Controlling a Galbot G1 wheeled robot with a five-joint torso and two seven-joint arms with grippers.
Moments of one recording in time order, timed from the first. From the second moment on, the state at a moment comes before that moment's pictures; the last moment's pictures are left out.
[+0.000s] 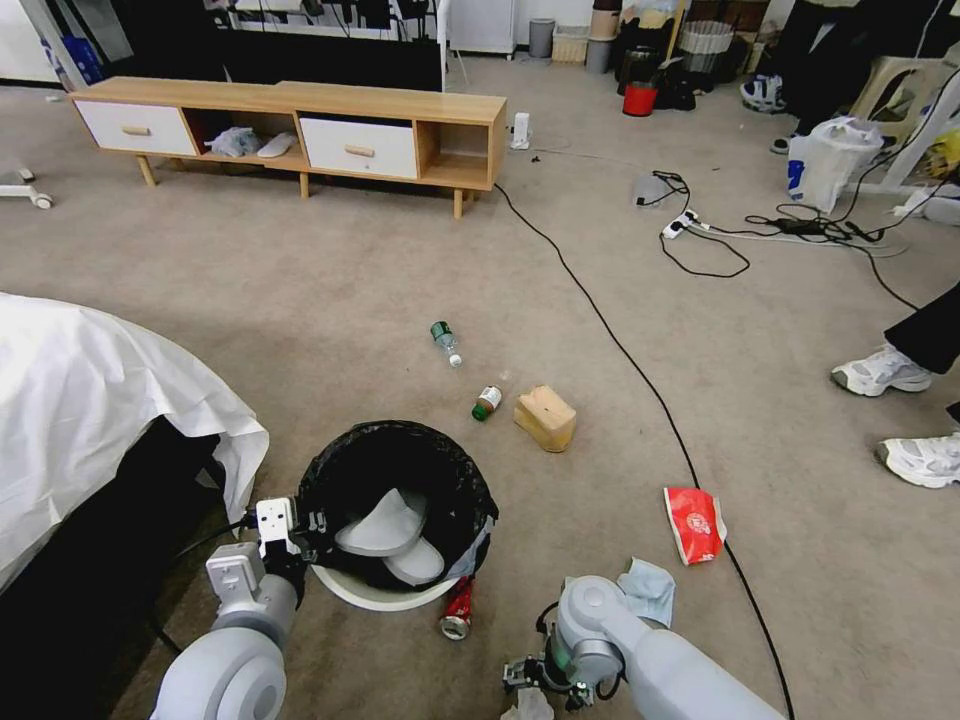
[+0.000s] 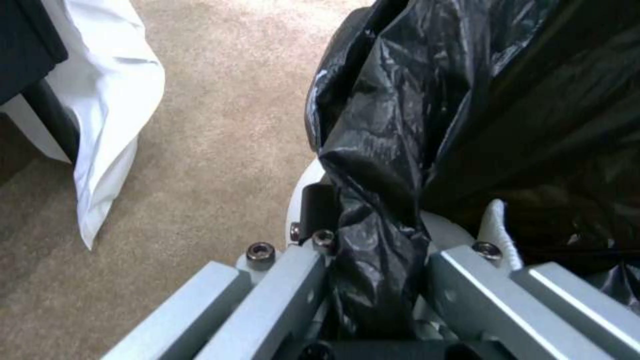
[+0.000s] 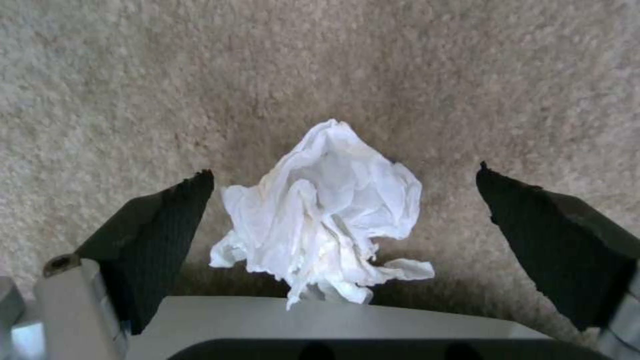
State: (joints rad) left arm 1.55 -1.17 -0.46 -2.19 -0.58 0.41 -0.39; right arm -0.98 1.14 -0.23 1.55 1.92 -0.74 1.22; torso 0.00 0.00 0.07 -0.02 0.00
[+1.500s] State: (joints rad) left arm 1.57 -1.17 -0.46 -2.20 -0.57 0.40 -0.39; right arm -1.00 1.13 -0.26 1.55 1.88 -0.74 1.20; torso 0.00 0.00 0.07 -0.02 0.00
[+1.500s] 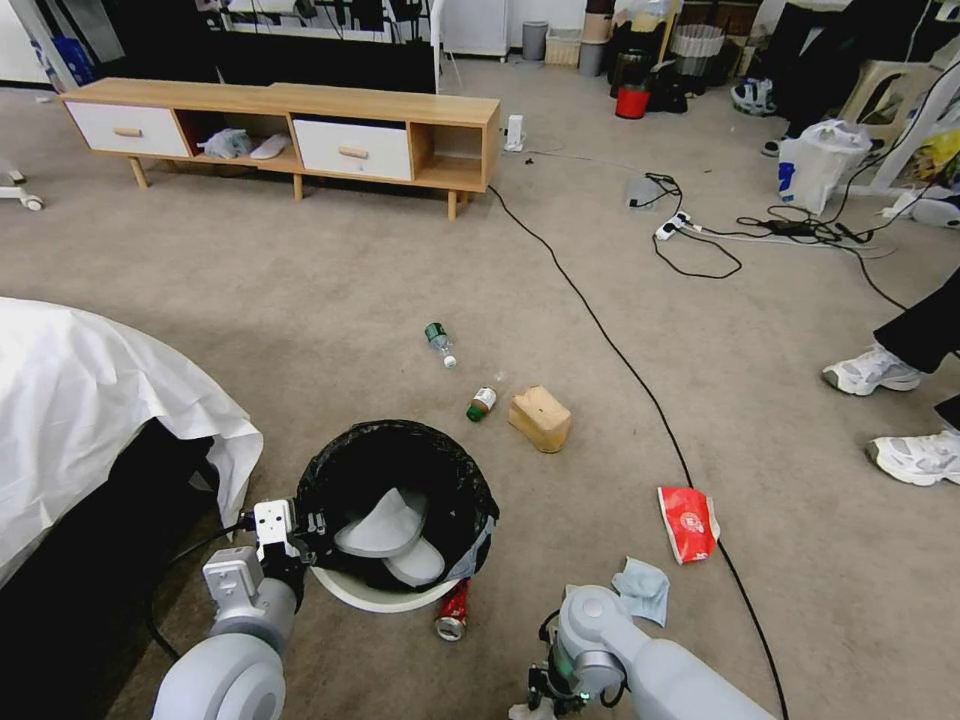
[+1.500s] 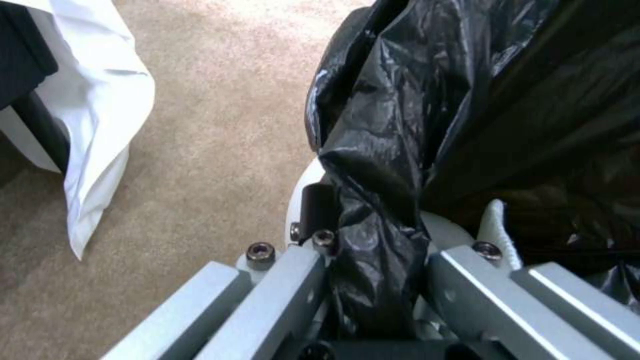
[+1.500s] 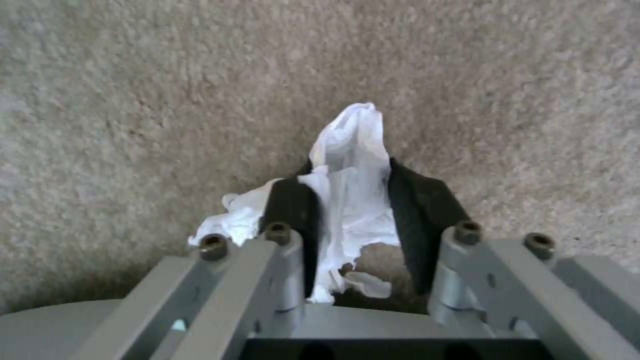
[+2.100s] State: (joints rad) left arm 1.56 -1.18 -0.46 -2.20 -0.57 0.40 -0.39; right arm -0.99 1.12 -0.30 1.67 1.94 -0.69 1.24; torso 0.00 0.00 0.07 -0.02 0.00
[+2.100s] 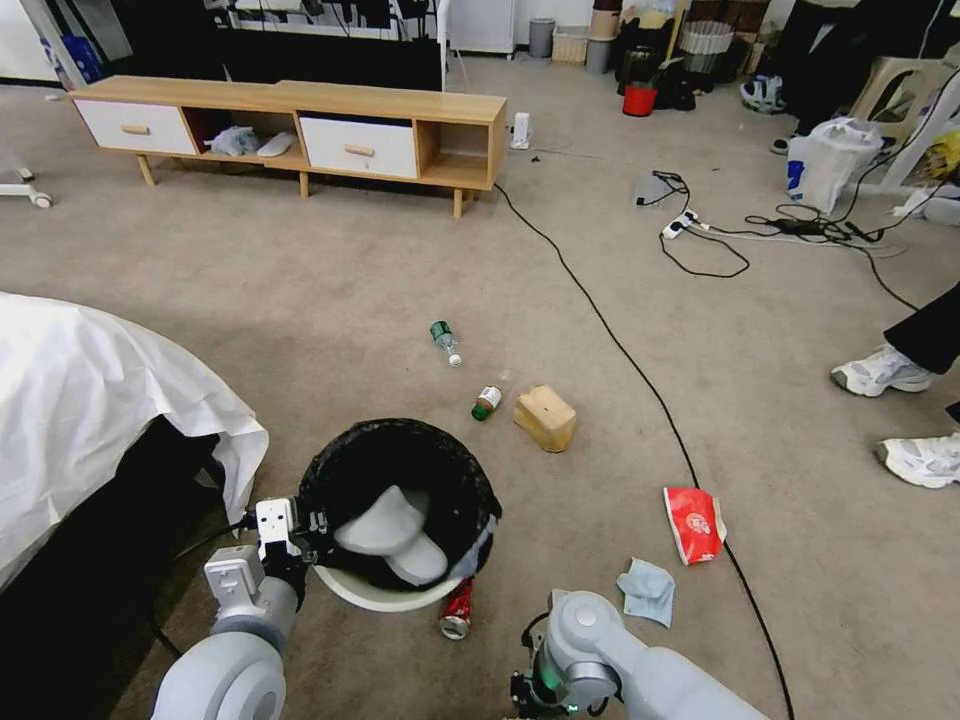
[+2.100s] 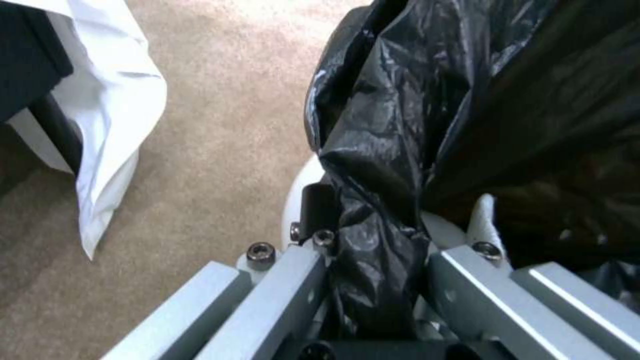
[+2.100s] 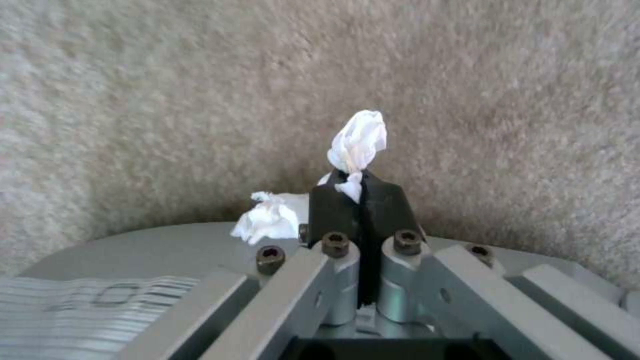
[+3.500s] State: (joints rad) left arm 1.51 -1.13 -0.45 -2.16 -0.62 0.41 -0.40; right arm -0.93 0.98 -0.21 1.96 1.99 -0.65 1.30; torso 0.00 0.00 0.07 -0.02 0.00
